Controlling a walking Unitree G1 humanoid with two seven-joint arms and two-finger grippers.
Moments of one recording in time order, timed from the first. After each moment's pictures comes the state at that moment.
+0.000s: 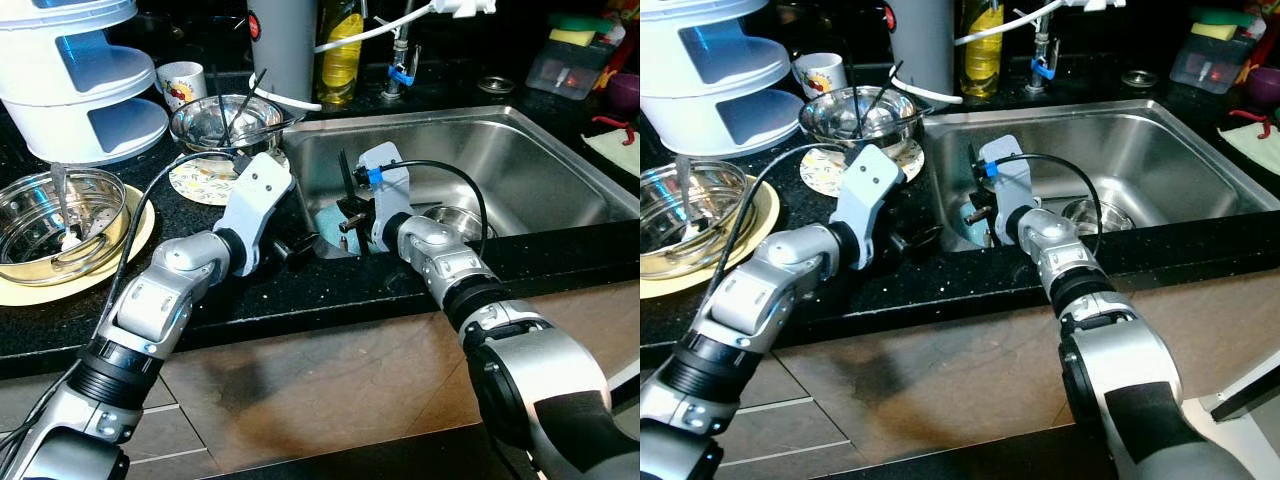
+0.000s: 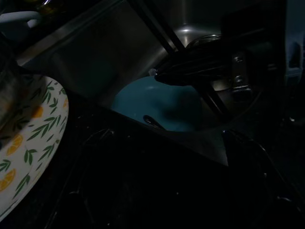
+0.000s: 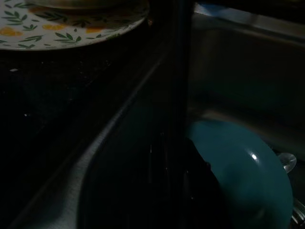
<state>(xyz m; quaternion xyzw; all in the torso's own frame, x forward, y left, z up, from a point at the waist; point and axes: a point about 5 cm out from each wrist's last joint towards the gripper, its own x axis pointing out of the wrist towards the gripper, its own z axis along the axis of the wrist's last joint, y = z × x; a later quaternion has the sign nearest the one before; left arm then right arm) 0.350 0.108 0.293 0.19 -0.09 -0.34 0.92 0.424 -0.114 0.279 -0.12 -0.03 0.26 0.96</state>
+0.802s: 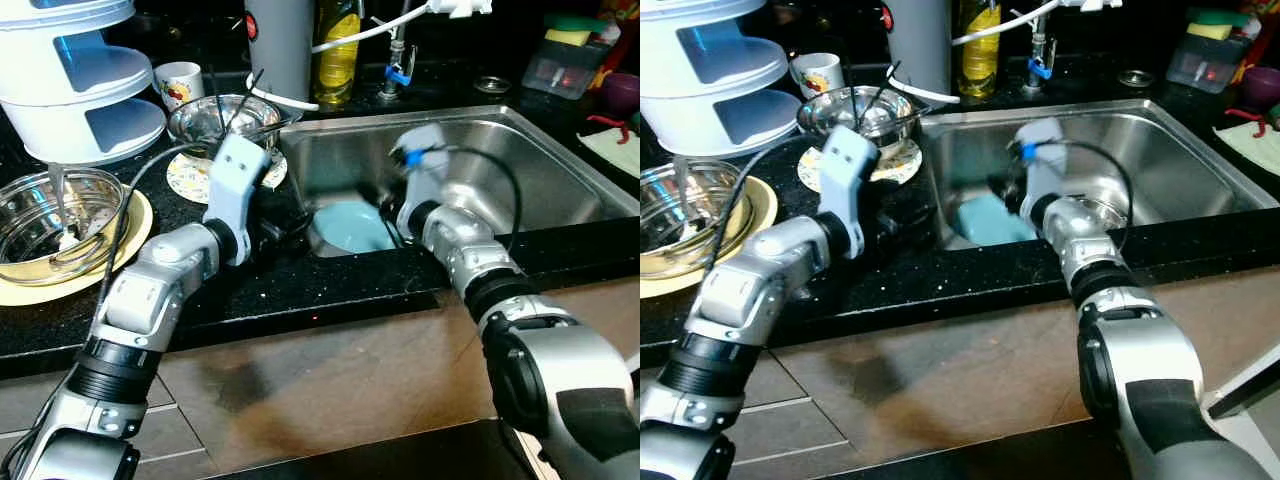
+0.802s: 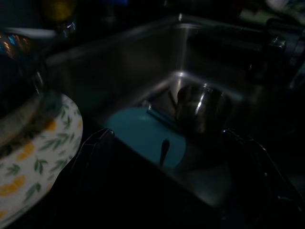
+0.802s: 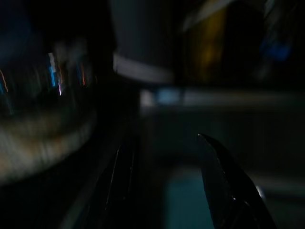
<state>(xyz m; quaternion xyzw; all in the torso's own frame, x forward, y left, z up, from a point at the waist) 0.340 0.131 0.322 0.05 -0.13 -0.33 0.94 0.419 -0.153 0.333 0.05 -0.19 0.21 0.96</state>
